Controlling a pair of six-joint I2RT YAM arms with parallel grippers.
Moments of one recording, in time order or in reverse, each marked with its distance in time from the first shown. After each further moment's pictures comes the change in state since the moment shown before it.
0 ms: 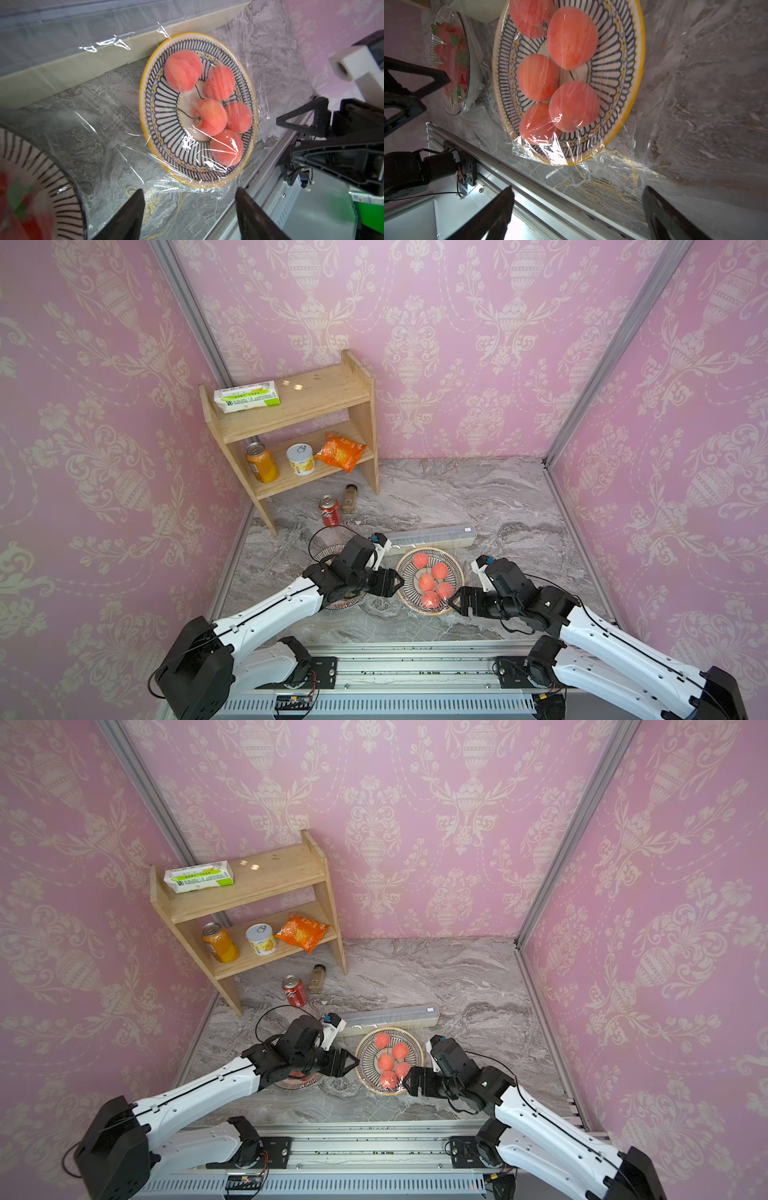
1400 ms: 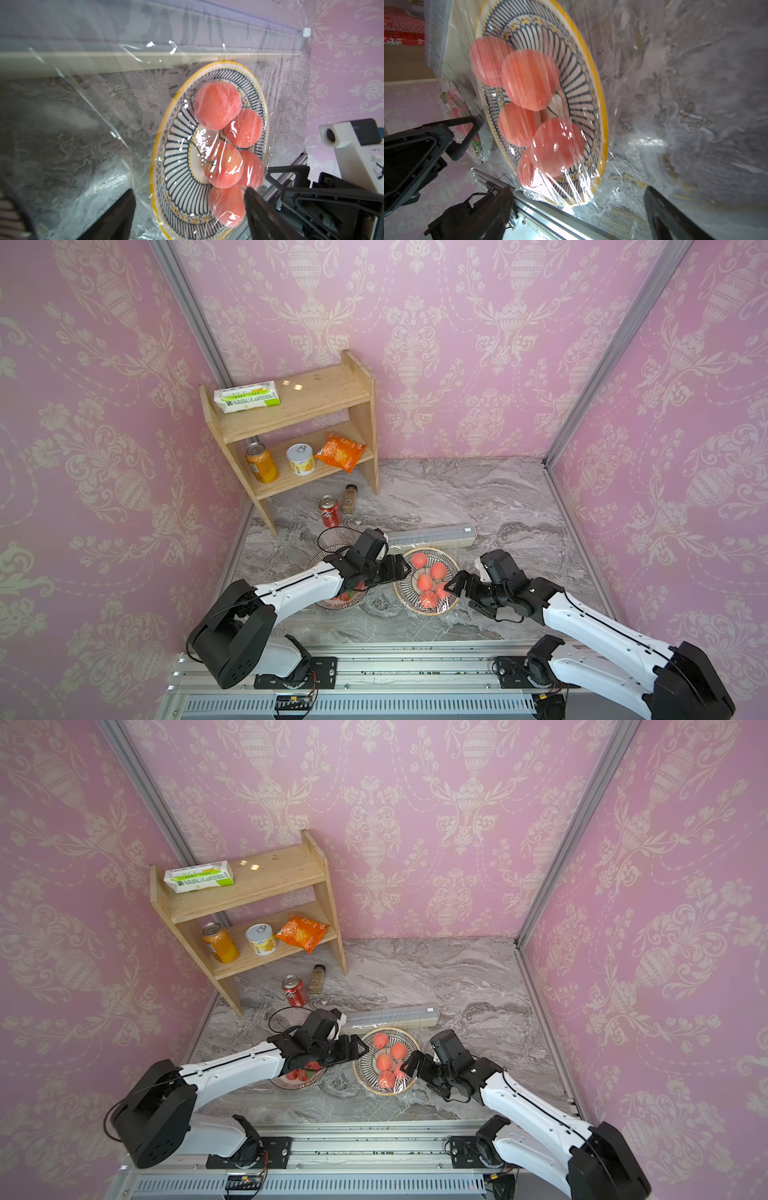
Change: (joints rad) left arm 0.005 0.190 0.065 0.062 -0.048 -0.285; right arm -0.099 0.104 -0.032 0.120 -0.087 0.274
